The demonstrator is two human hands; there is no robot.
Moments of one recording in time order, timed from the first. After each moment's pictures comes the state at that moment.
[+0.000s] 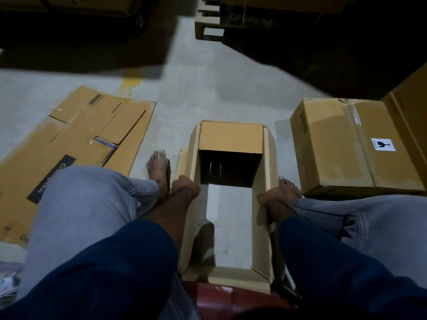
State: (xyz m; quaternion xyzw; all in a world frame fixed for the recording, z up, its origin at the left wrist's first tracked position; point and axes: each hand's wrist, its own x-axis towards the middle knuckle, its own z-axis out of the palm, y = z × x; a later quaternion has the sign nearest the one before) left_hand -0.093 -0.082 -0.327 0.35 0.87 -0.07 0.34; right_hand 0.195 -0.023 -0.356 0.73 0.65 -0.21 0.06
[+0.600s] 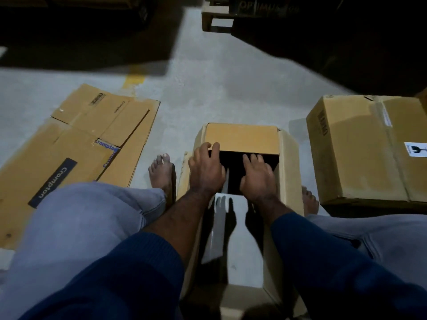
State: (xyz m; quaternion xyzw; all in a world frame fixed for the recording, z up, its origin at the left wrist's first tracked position) left_hand -0.080 -0.015 -0.342 0.60 0.79 0.16 0.05; right_hand 0.077 0.022 -0.364 0.56 0.82 -0.10 0.02
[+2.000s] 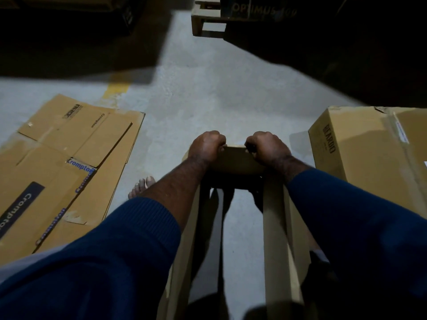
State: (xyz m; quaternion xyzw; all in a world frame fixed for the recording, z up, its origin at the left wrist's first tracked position) left_hand -0.124 0.164 -0.376 0.70 0.69 0.09 0.12; right_hand 0.073 0.213 -0.352 0.48 0.86 -0.14 0.02
